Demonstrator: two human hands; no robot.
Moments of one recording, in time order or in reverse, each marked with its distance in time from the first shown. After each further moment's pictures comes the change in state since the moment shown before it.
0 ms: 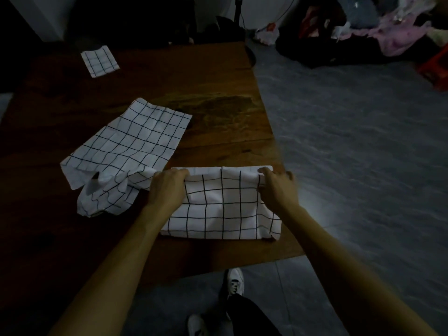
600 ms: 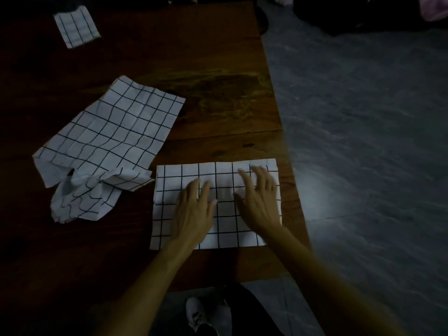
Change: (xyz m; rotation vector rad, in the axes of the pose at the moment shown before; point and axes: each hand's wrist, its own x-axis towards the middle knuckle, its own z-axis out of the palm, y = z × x) left_hand -0.008 0.050 0.098 -0.150 -0.114 -0.083; right_hand 0.030 0.003 0.087 0.116 0.124 -0.181
